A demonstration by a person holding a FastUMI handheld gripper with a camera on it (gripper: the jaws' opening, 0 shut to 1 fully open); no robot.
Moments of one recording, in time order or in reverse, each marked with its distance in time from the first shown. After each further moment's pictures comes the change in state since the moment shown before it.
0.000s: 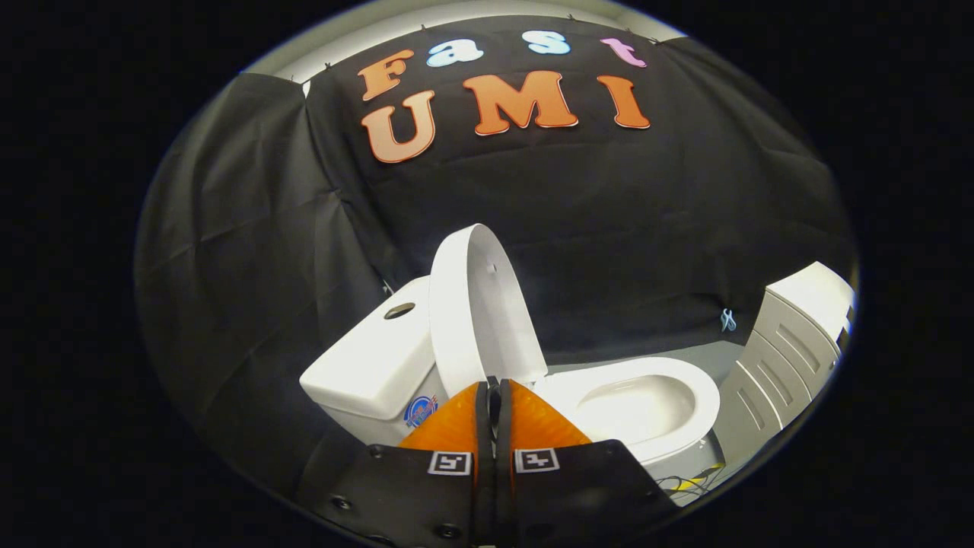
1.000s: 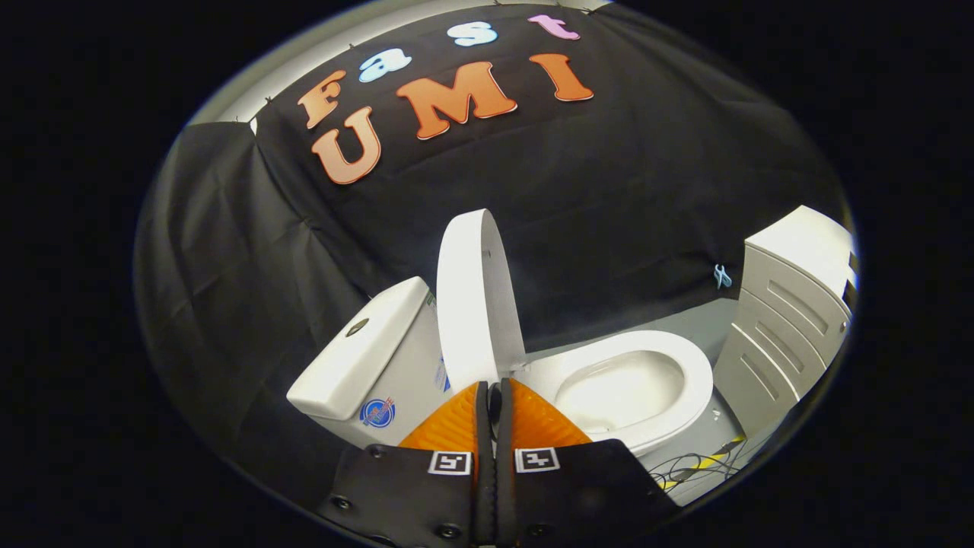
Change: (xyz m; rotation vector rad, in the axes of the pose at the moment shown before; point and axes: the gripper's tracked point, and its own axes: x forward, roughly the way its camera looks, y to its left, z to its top) arm -0.013 -0.095 -0.011 0.185 0.032 -0.012
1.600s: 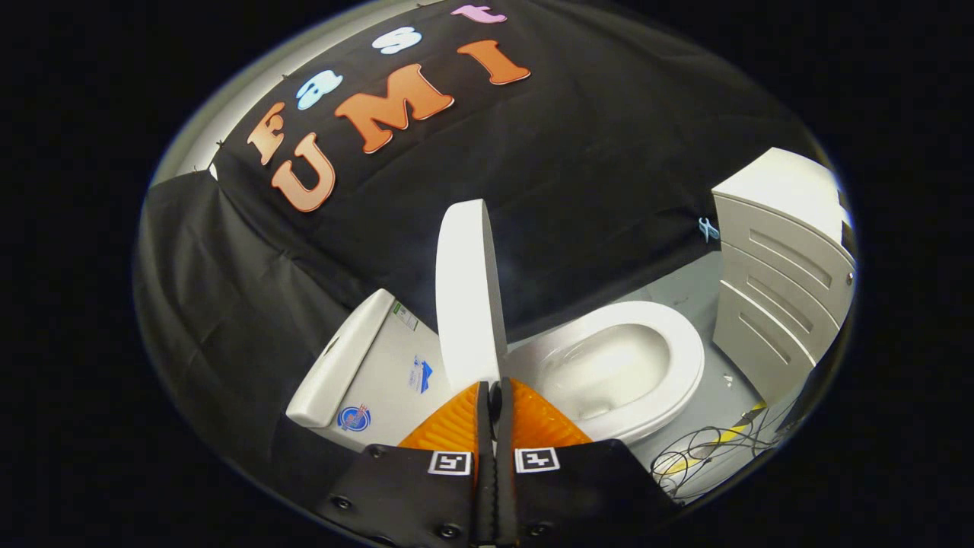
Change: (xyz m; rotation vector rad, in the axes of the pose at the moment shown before) arm -0.008 -0.080 -0.001 0.209 0.052 0.013
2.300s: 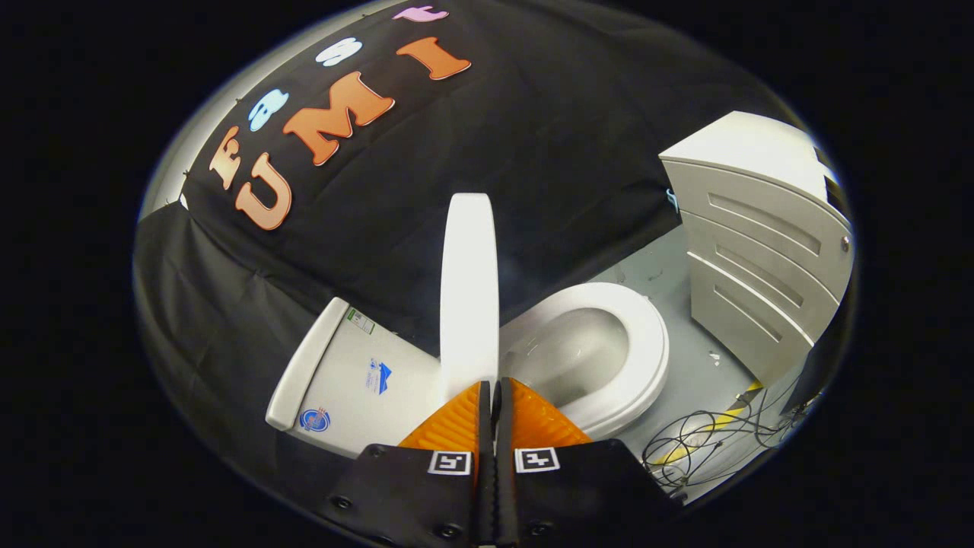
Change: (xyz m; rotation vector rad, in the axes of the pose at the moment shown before) arm 0.005 -0.086 0.007 0.121 0.041 -0.050
